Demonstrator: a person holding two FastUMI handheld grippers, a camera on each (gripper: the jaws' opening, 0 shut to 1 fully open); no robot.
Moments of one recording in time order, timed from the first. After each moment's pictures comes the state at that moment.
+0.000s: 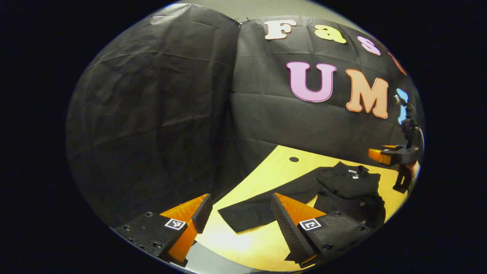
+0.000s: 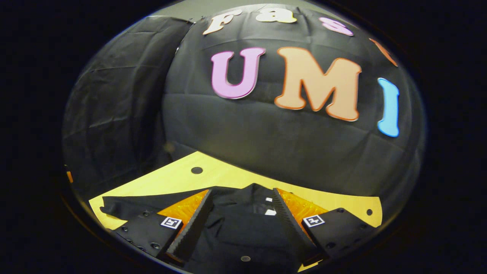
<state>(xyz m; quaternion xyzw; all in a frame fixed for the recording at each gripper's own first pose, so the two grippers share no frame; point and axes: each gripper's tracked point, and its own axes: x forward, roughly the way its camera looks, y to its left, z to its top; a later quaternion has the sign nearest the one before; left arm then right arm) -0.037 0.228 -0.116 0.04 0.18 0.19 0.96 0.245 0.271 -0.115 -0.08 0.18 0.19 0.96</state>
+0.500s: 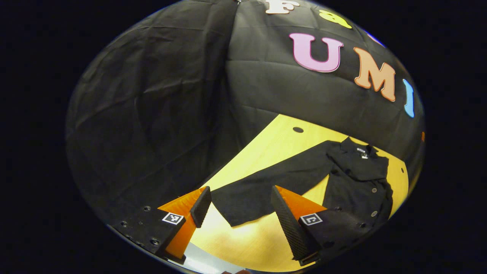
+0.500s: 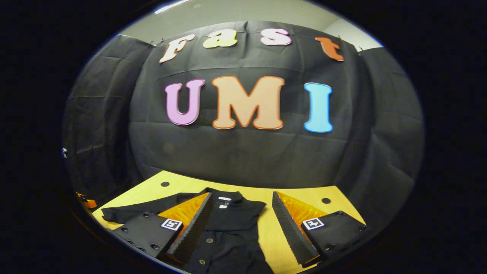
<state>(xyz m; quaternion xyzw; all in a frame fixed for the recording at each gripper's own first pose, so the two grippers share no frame) -0.006 0.250 -0.212 0.01 0.29 0.19 0.94 0.150 0.106 -0.070 0.00 0.13 0.04 0.99</state>
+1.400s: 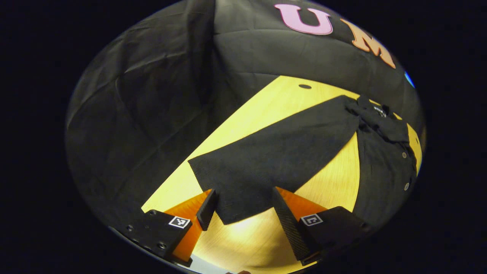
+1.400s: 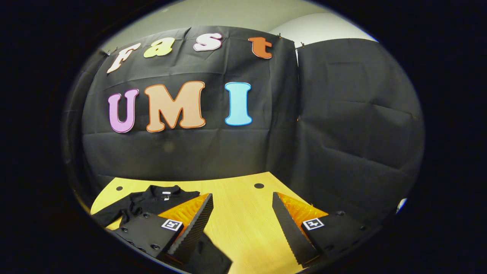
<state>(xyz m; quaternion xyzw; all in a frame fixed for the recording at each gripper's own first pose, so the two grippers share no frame) -0.010 0.261 -0.317 0.03 0.38 0.20 0.90 0.051 -0.049 -0.084 0.05 0.14 -0.16 0.98</state>
